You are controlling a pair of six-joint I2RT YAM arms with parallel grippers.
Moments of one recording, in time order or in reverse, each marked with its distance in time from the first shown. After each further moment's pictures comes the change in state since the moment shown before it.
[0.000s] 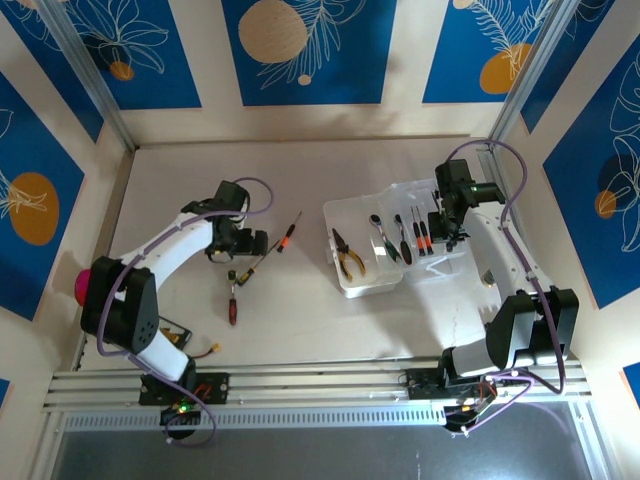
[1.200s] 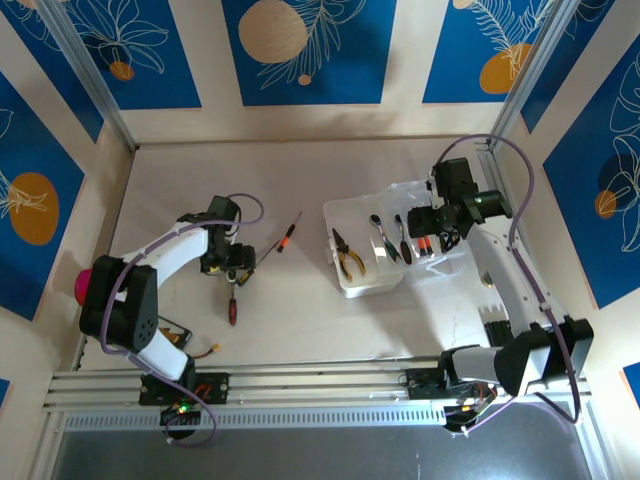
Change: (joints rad) left arm 0.068 0.003 -0.132 0.027 0.021 -0.030; right arm 0.101 -0.145 0.010 0.052 -0.098 0.023
